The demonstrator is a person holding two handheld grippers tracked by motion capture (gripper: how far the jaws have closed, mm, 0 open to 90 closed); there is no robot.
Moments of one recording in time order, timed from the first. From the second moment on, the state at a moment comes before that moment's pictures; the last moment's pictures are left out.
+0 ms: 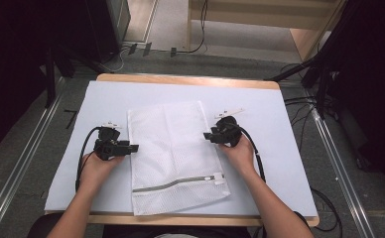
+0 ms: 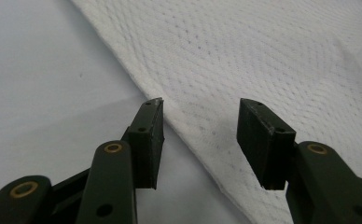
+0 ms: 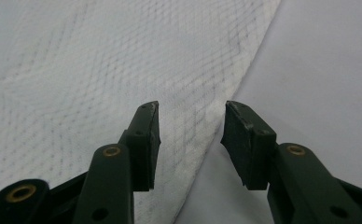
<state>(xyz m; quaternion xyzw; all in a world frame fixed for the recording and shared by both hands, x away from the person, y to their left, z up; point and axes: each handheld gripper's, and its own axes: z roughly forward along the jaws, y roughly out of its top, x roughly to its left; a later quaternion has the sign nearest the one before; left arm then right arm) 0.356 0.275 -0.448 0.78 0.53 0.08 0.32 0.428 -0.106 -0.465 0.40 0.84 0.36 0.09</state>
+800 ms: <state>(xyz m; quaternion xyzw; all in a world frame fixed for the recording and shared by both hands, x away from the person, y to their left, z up) 0.355 0.261 -0.451 0.79 0.53 0.08 0.31 0.422 -0.091 -0.468 0.40 0.84 0.35 0.10</state>
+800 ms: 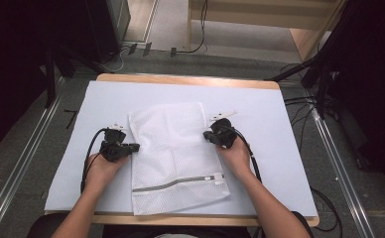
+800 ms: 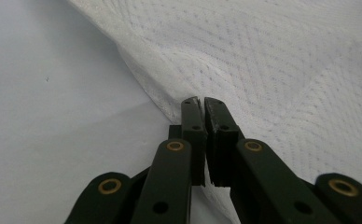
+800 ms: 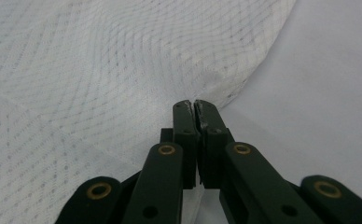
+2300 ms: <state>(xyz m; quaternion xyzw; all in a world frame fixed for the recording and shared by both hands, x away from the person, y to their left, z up) 0.437 0.249 -0.448 0.79 0.51 0.06 0.33 0.450 -0.128 -0.461 0.46 0.80 0.36 0.11</state>
